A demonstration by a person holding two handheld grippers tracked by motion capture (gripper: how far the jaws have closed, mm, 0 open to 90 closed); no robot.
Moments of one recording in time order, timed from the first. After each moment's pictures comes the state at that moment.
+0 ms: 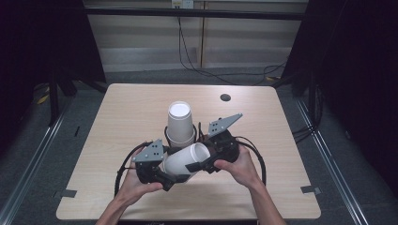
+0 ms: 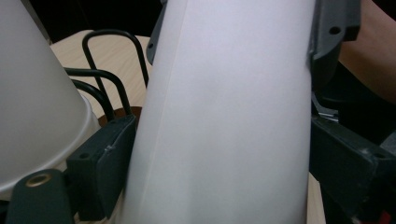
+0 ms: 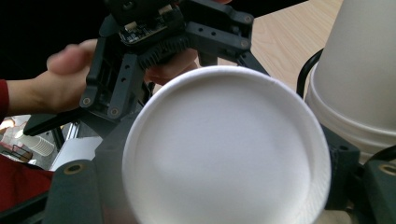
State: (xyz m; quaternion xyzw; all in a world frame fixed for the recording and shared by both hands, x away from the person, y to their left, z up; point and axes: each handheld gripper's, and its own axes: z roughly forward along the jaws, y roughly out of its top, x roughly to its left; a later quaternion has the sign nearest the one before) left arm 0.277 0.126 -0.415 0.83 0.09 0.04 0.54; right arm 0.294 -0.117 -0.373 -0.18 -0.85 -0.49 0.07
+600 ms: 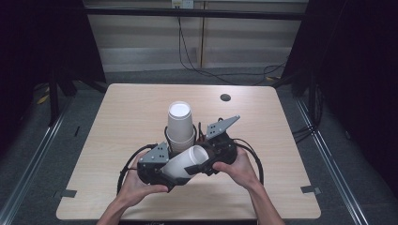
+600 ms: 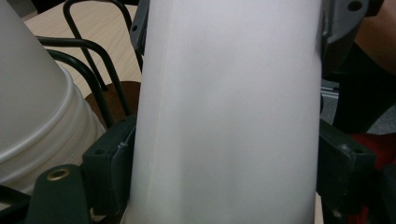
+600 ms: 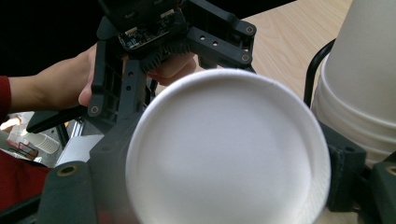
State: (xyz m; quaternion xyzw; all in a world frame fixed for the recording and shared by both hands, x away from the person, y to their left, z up) left arm 0.274 0.122 -0.416 0.87 0.09 0.03 0.49; right arm 0.294 -0.113 -0.381 -0.18 -0.85 -0.49 0.08
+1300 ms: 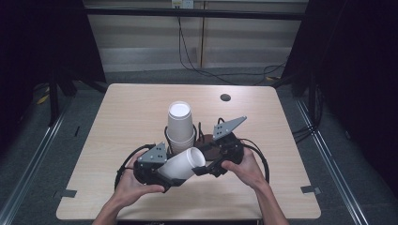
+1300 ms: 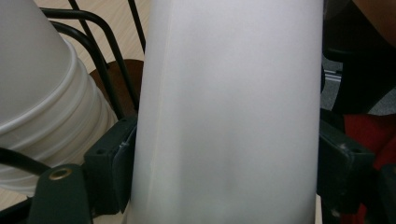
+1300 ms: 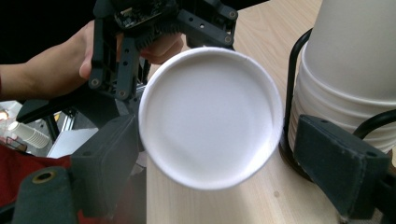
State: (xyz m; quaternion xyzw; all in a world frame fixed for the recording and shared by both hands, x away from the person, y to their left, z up) left arm 0.274 0.131 -0.412 0.89 0.09 0.03 0.45; right arm 0.291 -0.131 -0.380 -0.17 -0.86 -0.48 0.06
